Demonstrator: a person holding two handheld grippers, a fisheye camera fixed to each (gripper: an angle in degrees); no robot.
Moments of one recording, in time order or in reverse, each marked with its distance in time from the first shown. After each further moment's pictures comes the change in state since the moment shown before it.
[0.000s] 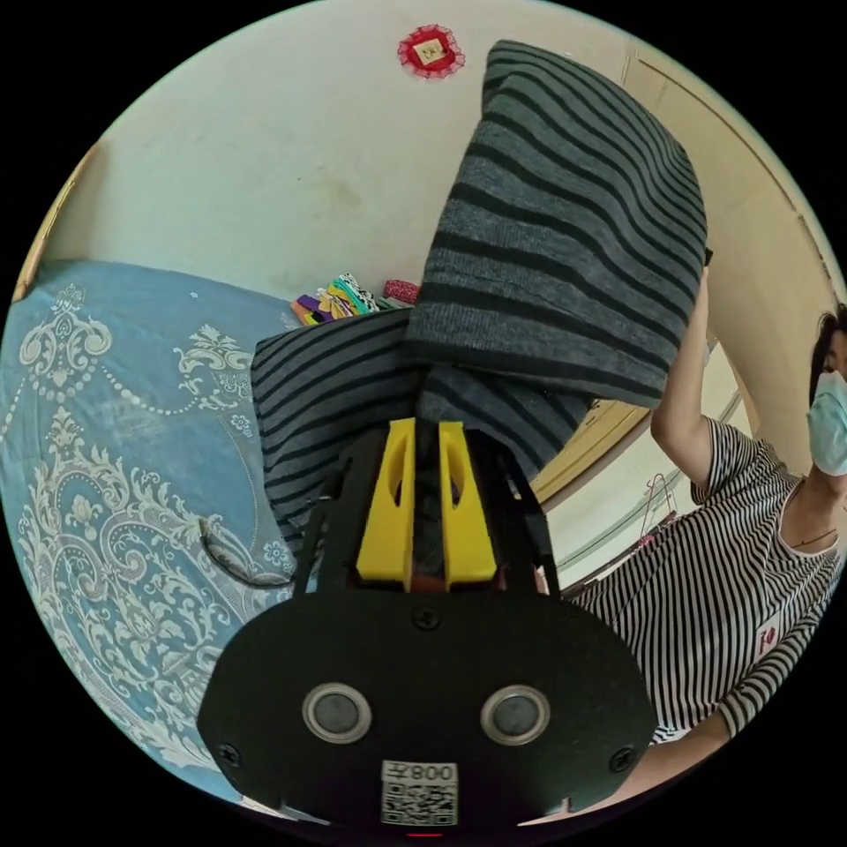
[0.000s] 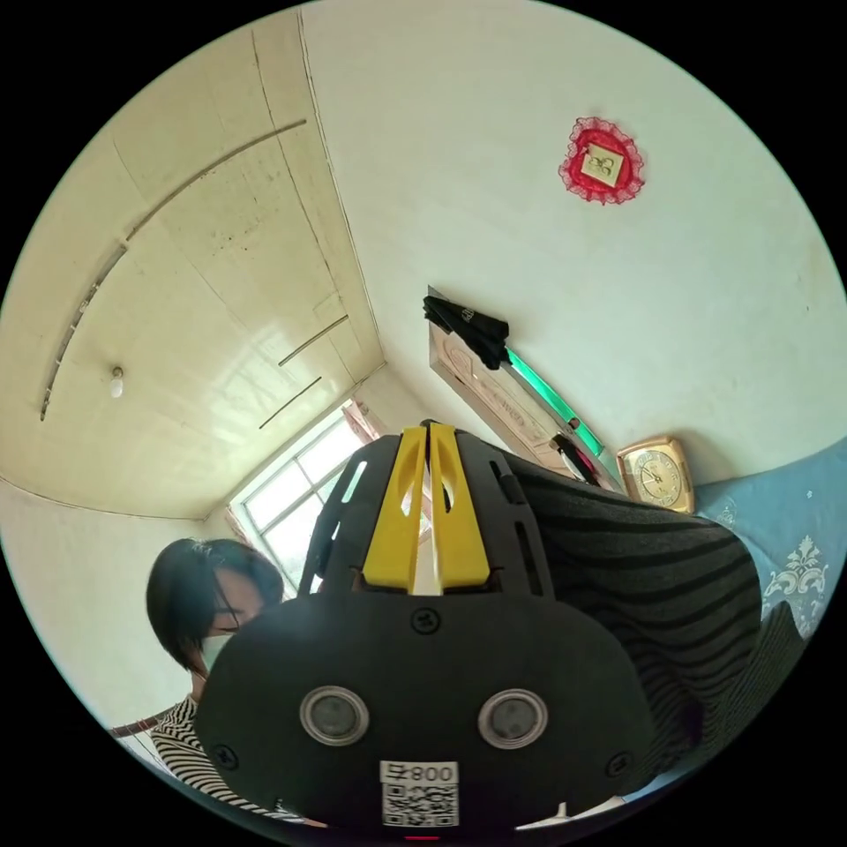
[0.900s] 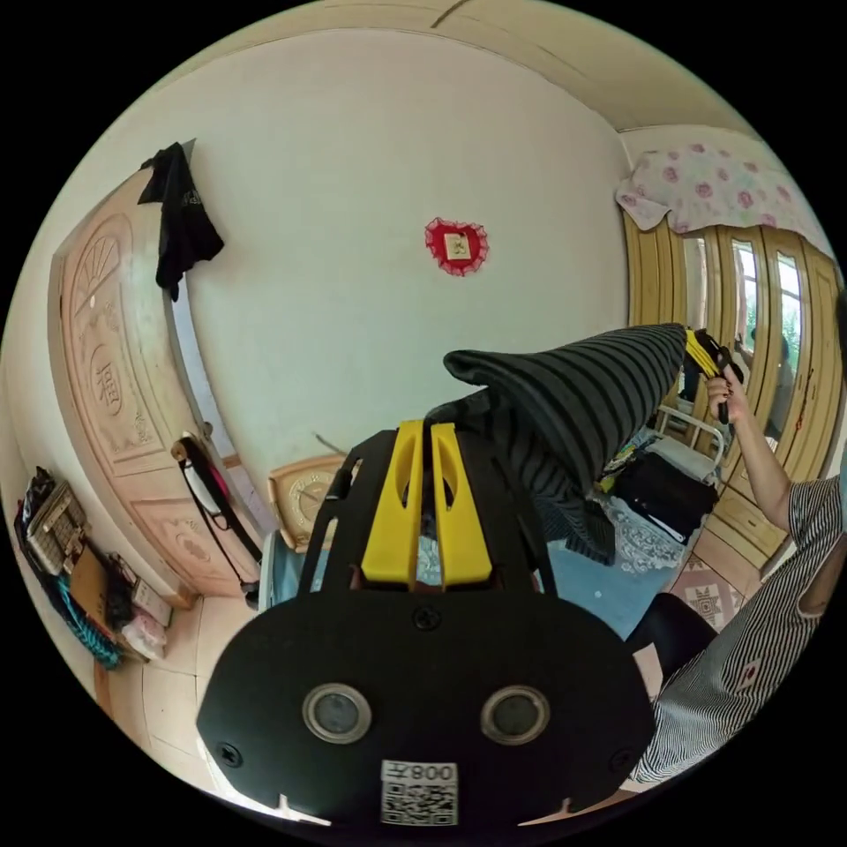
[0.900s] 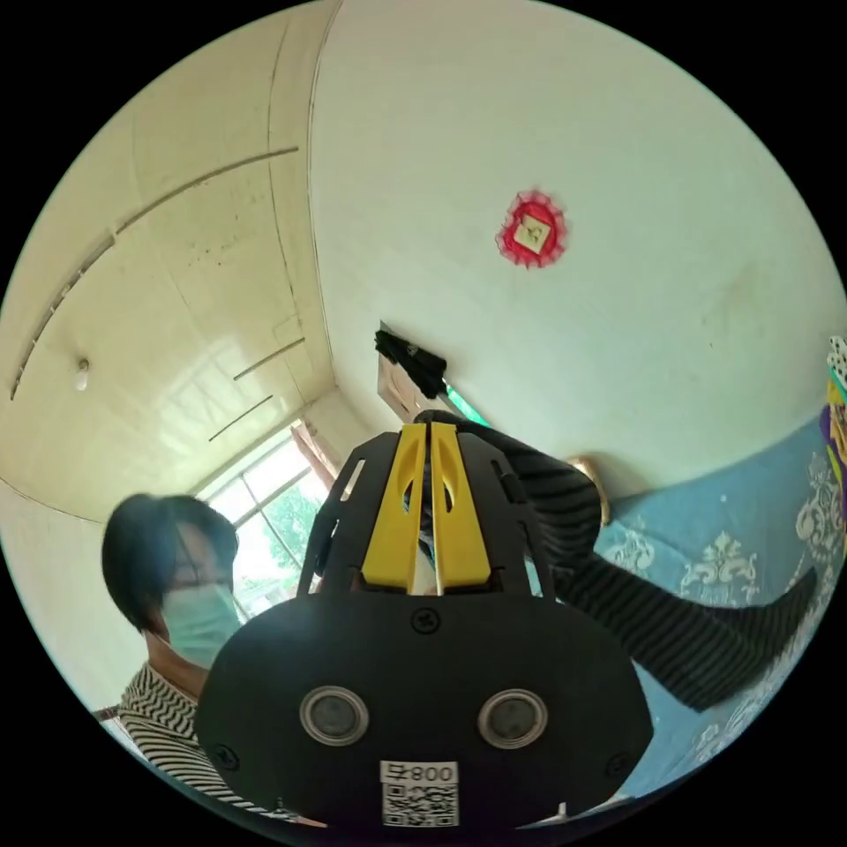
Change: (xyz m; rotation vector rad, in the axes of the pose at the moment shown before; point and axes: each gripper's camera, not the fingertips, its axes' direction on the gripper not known) left arm 0.223 -0.004 -0.283 0.241 -1.028 0.358; right arm 0.076 0.003 -0.011 0.127 0.203 -0.046
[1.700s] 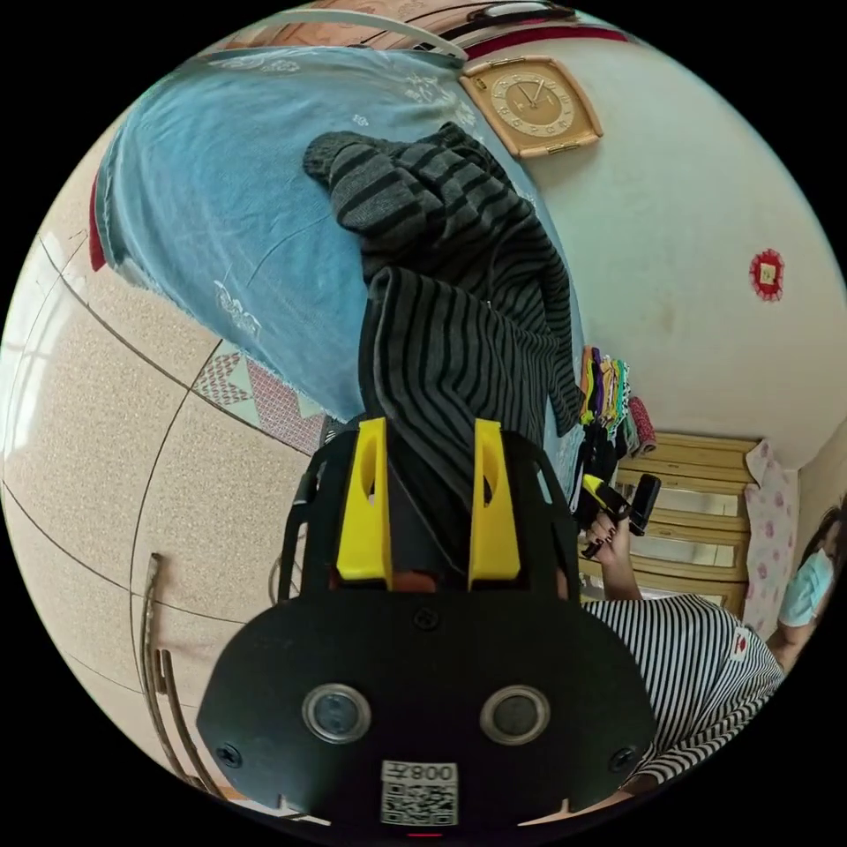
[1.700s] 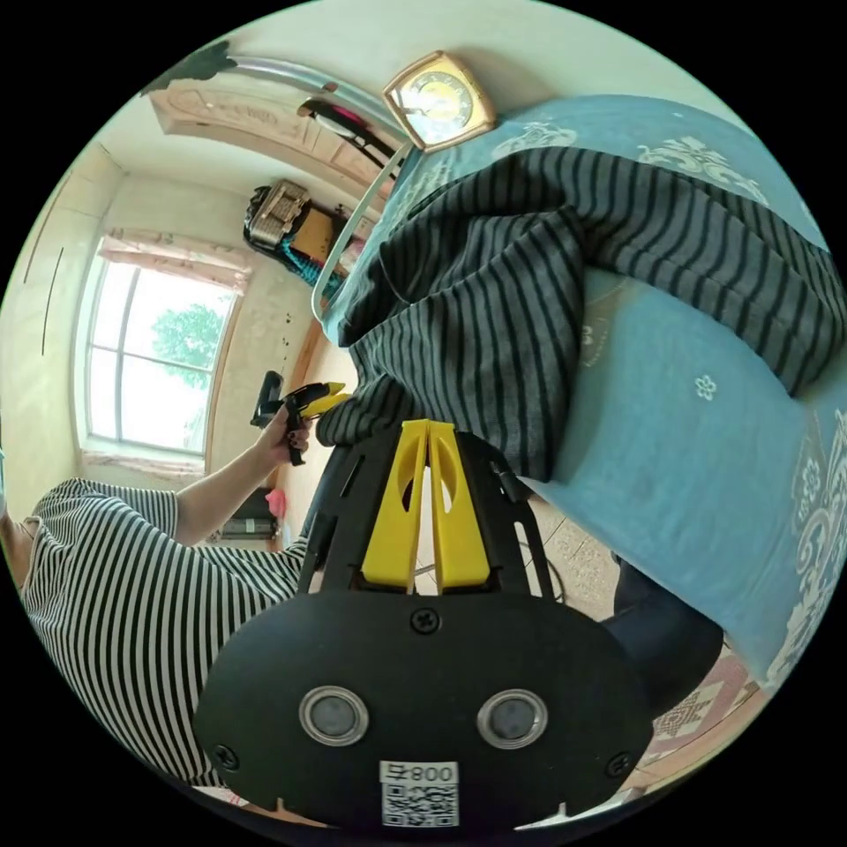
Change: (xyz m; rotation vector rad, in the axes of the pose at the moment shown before) left arm 0.150 0.600 0.104 -0.672 0.339 -1.189; right arm 0.167 0.416 0.152 -1.049 0.442 0.307
